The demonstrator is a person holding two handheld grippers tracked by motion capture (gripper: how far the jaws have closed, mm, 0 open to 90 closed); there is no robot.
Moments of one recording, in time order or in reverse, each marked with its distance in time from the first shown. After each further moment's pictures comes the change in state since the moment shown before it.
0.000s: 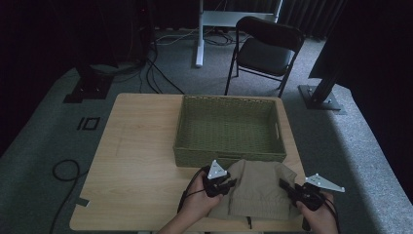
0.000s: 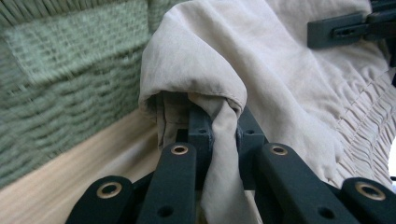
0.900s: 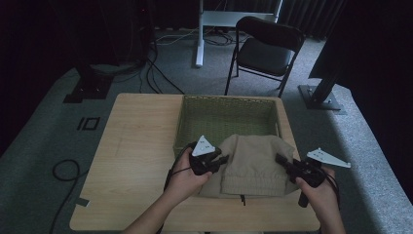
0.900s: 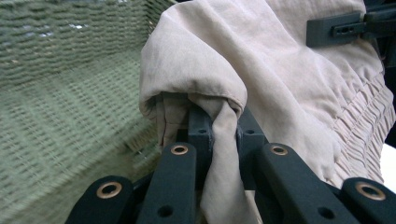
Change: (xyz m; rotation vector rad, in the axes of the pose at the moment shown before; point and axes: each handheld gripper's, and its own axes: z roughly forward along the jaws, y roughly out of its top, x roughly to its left) left arm 0.029 0.064 -0.054 -0.101 0.016 0.040; right arm 0.026 0.083 -0.005 -0.114 0.087 -0.021
